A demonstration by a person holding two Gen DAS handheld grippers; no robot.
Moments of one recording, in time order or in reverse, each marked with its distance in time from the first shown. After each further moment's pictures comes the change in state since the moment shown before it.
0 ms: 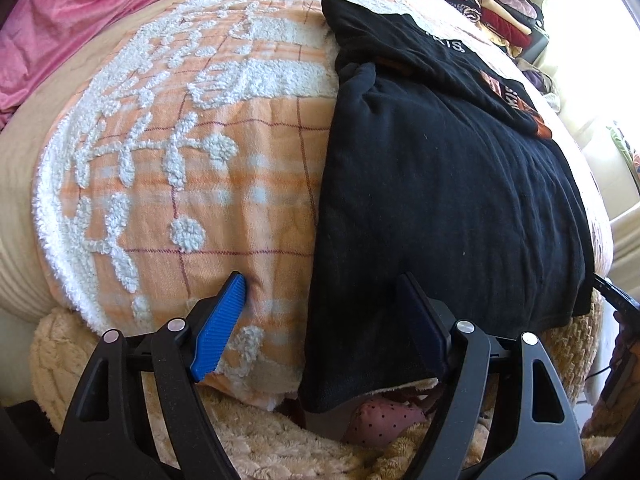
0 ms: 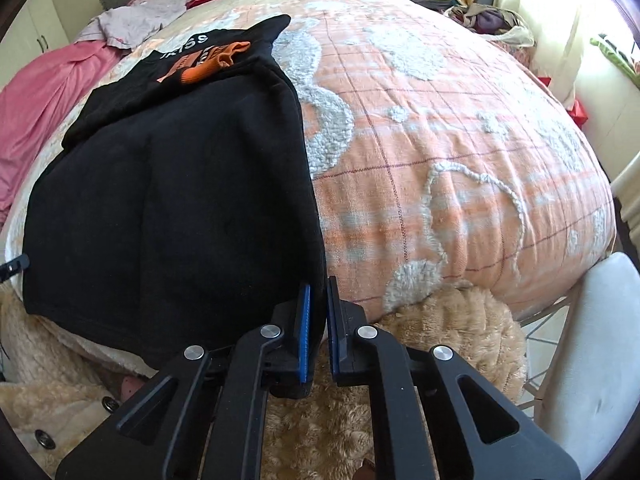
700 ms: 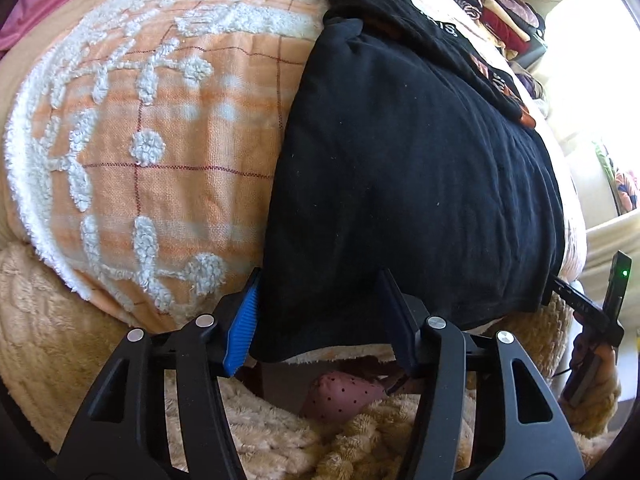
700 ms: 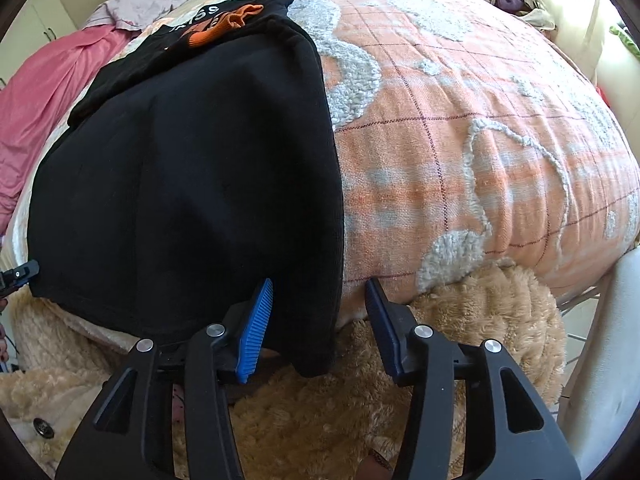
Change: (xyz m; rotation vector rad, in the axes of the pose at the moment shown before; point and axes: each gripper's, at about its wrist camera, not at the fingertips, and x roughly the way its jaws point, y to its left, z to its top) left arm 0.005 -0.002 -0.027 -0.098 0.080 -0.115; right arm 0.014 -0.004 -0.014 -0.014 0.063 0.071
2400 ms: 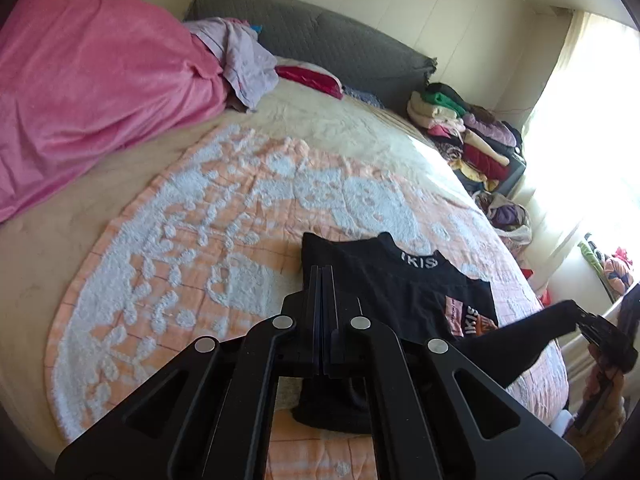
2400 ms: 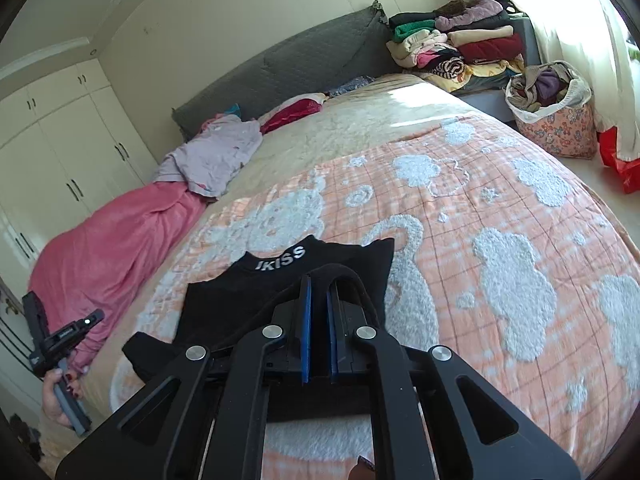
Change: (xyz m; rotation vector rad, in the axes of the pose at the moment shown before) left arm -0.091 -0.017 0.181 0.012 -0.524 -0.037; right arm -0.074 0.016 0.225 0.064 -0.452 0.256
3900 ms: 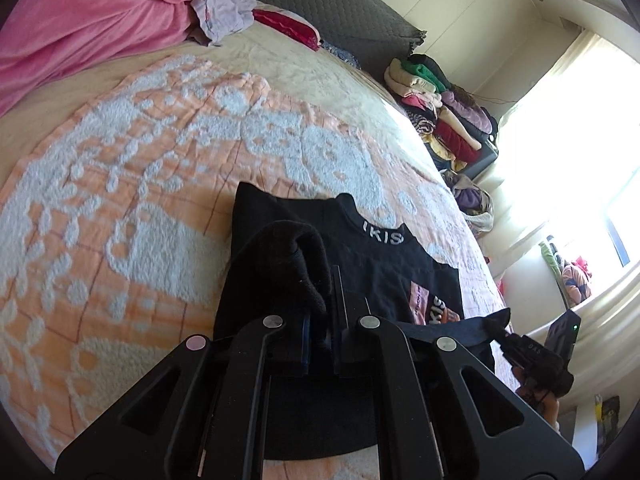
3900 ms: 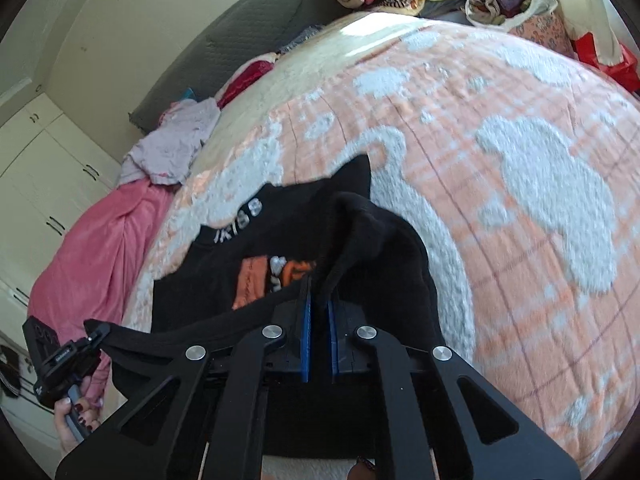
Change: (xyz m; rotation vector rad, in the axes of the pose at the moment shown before) left arm 0.080 -0.014 -0.004 -0.113 0.153 -0.173; right arm 0.068 -0.029 -0.033 0.235 0.113 0.039
